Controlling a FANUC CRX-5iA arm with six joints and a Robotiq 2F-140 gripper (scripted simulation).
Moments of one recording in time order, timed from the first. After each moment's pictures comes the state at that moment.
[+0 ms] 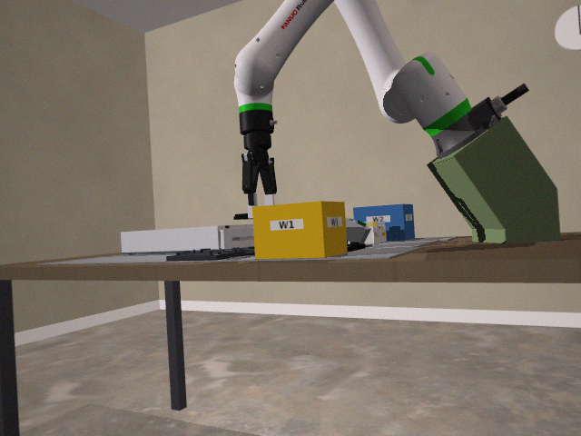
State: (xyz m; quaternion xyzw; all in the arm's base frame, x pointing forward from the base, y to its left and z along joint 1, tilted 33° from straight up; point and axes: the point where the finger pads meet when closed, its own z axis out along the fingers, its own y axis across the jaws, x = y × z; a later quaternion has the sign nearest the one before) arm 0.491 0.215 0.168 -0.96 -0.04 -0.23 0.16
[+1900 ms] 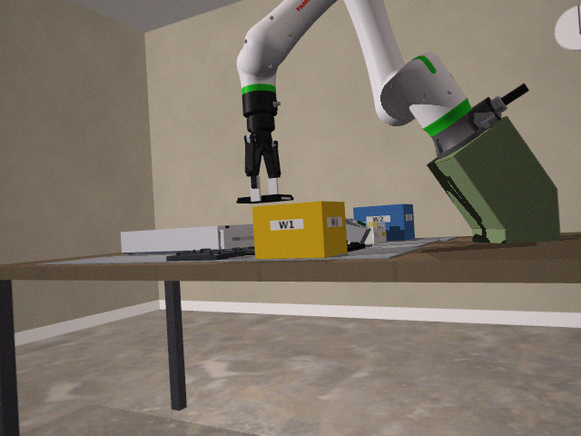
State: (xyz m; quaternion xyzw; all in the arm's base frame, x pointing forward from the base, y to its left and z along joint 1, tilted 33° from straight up) arm 0.449 0.217 0.199 -0.96 -0.03 -0.23 0.16
